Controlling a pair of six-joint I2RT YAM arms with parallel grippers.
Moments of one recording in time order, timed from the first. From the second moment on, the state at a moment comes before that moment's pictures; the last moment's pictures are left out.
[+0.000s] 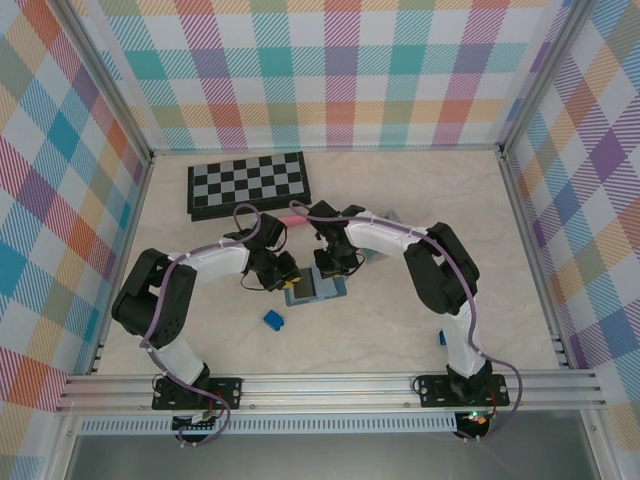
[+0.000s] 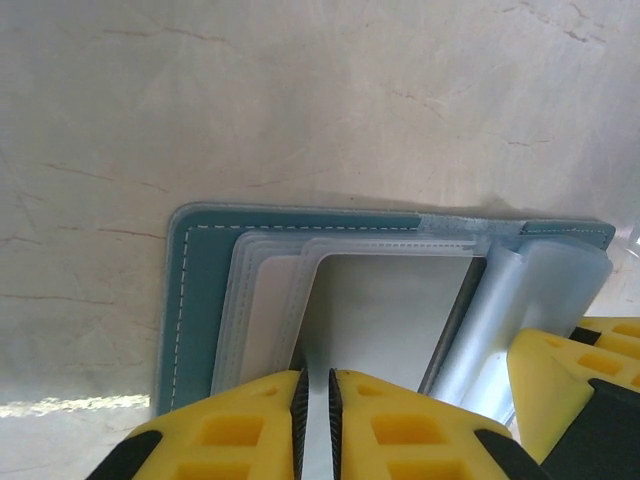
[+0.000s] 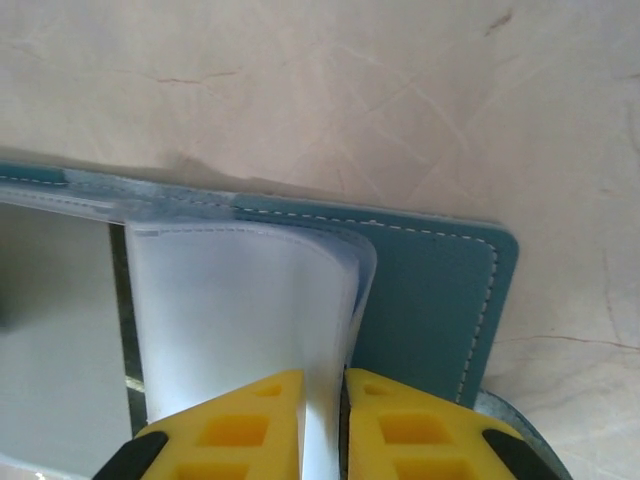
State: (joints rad) left arm -0.48 1.69 0.93 -0.45 0.35 -0.97; right arm 0.76 2.08 1.53 -0.88 -0.15 0.48
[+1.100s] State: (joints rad) left arm -0.48 1.69 0.93 -0.46 0.33 -0.93; right arm 0.76 2.05 1.49 -0.78 -0.40 0.51
